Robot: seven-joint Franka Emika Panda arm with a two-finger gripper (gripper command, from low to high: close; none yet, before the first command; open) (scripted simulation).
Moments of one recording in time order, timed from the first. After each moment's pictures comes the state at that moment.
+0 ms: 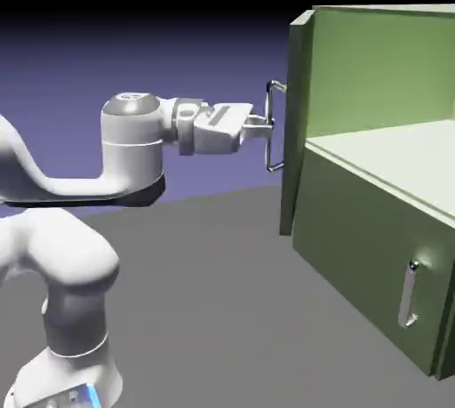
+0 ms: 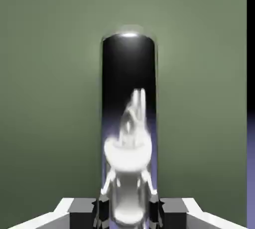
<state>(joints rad) 0.36 -1.32 -0.23 -2.96 -1.84 2.20 2.44</state>
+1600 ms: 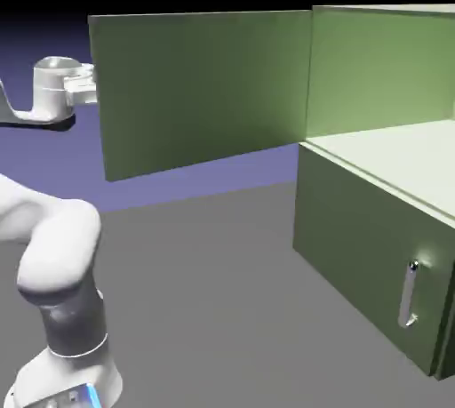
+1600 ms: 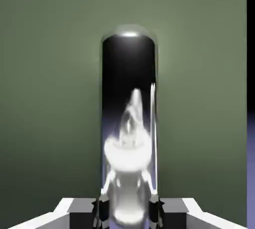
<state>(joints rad) -0.39 -0.91 1.40 -1.97 -0.60 0.96 2.49</state>
